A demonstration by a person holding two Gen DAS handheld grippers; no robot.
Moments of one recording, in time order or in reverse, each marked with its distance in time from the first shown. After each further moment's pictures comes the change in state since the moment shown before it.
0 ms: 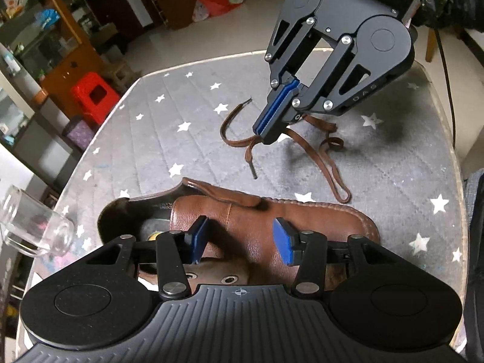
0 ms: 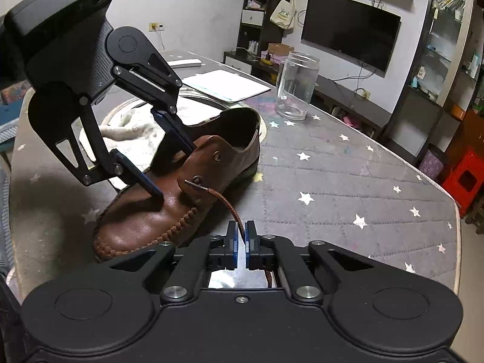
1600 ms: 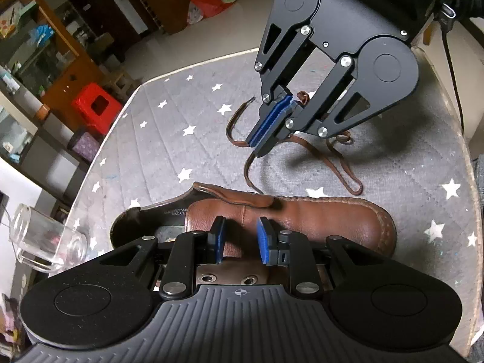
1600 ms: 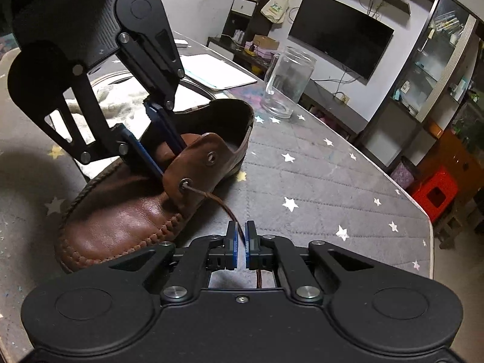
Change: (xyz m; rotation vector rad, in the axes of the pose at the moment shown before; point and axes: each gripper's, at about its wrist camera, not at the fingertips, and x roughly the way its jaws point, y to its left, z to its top) left arm -0.002 0.000 0.003 0.087 0.008 0.048; right arm 0.024 0.025 0.012 -0.129 0.040 -0.147
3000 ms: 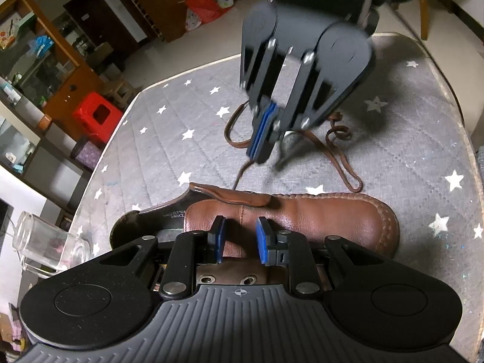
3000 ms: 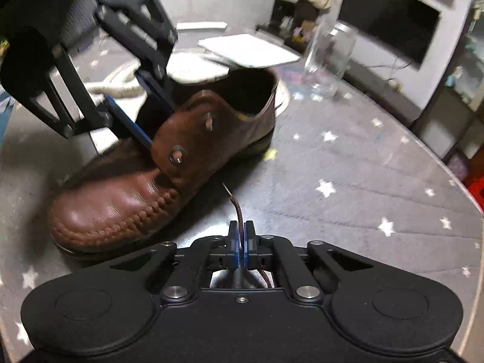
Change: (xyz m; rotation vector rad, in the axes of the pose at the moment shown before) left arm 0.003 -0.008 -0.004 0.044 -0.010 0.017; right arm 0.021 -0.036 -0.007 0.010 0.017 0.223
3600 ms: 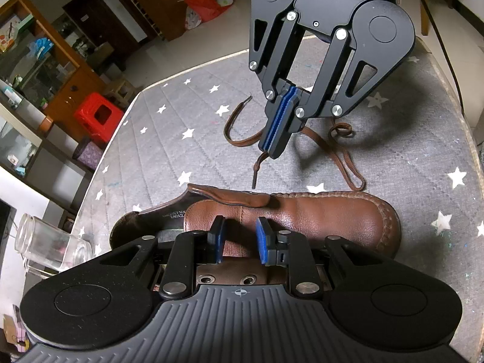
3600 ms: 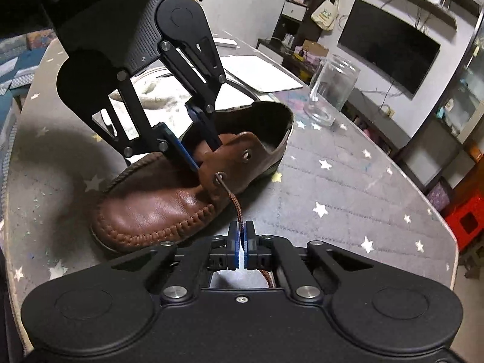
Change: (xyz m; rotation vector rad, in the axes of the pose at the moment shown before) left arm 0.003 -0.001 0.000 -0.001 0.002 0.006; right arm -0.020 0.026 0.011 -0.113 -0.002 -0.034
